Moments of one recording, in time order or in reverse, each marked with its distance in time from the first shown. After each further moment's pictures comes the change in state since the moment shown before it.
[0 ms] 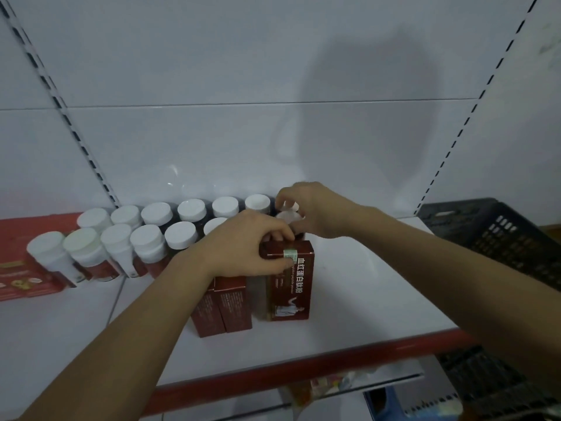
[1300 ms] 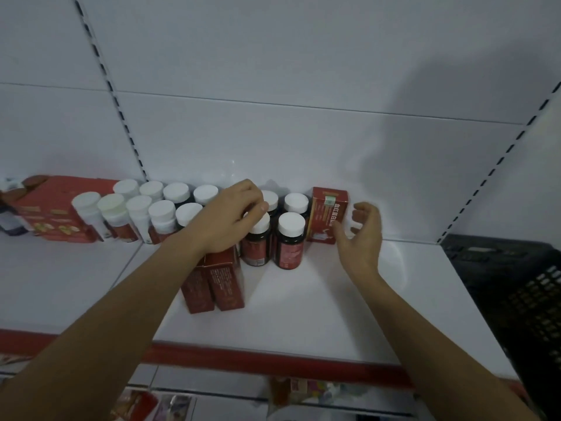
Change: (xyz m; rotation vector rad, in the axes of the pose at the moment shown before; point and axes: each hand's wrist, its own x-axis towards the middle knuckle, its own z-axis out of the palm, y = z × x) left_hand -0.002 0.007 0.000 0.190 0.332 -0.249; right_hand -0.034 0.087 0.091 0.697 0.861 0.342
